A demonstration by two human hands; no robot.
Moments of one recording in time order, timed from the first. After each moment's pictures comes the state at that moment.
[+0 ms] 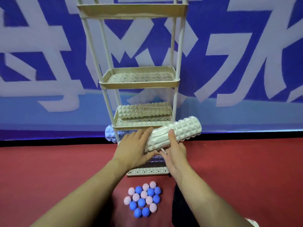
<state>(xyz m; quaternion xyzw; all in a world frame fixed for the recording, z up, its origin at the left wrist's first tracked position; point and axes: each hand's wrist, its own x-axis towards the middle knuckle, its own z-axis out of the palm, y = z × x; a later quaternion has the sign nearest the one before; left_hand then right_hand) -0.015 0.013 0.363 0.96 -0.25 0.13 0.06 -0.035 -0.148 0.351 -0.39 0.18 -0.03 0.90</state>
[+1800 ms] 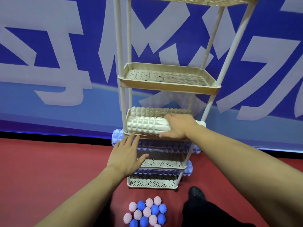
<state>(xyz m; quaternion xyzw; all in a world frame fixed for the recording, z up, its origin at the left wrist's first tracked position) 0.084 0.101 0.280 0.99 -0.12 0.06 0.05 0.182 -0.136 0.370 -0.98 -0.19 -0.01 -0.11</state>
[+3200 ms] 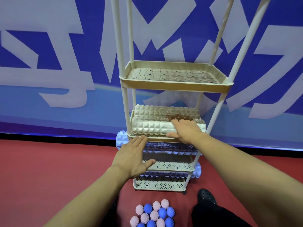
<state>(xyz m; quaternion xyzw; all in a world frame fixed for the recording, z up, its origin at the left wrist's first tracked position) 0.103 0.101 0.282 0.98 -0.17 0.03 0.09 0.204 -0.150 0.320 -0.98 -0.17 -0.01 -0.06</state>
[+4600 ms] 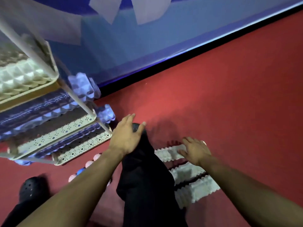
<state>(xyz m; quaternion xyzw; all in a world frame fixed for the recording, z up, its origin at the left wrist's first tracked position) 0.035 -0.258 0.134 0.93 -0.22 -0.18 0.25 -0.140 -0.490 0.040 -0.95 0.18 0.25 0.11</state>
